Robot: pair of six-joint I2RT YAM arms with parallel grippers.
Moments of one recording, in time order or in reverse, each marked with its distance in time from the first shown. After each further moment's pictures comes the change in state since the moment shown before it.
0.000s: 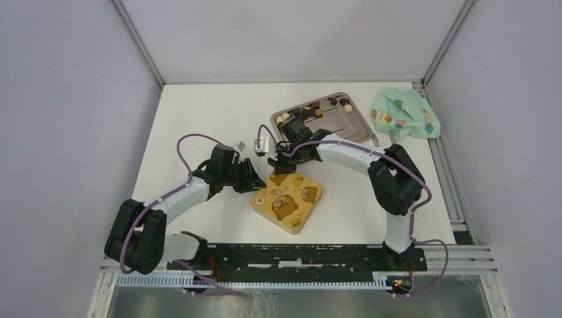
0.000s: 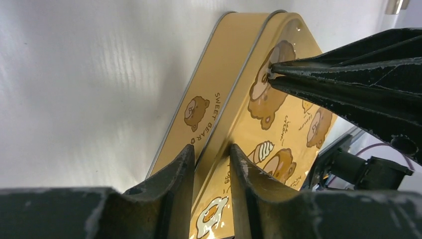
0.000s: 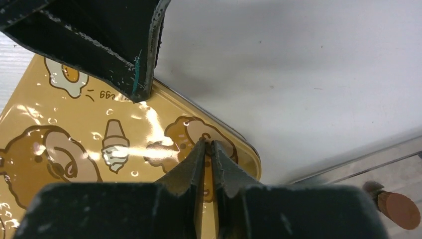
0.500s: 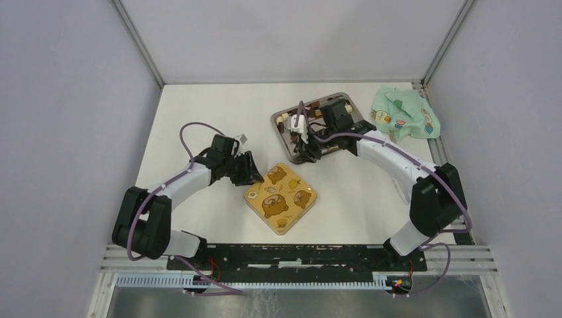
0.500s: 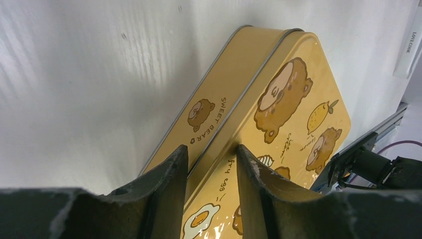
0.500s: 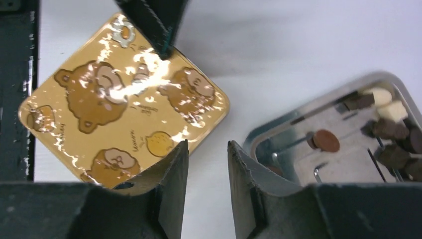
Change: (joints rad) left arm 0.060 0.110 0.148 -0.128 0.021 0.160; right arm -0.224 -0.277 -0.092 -0.039 -0.194 0.018
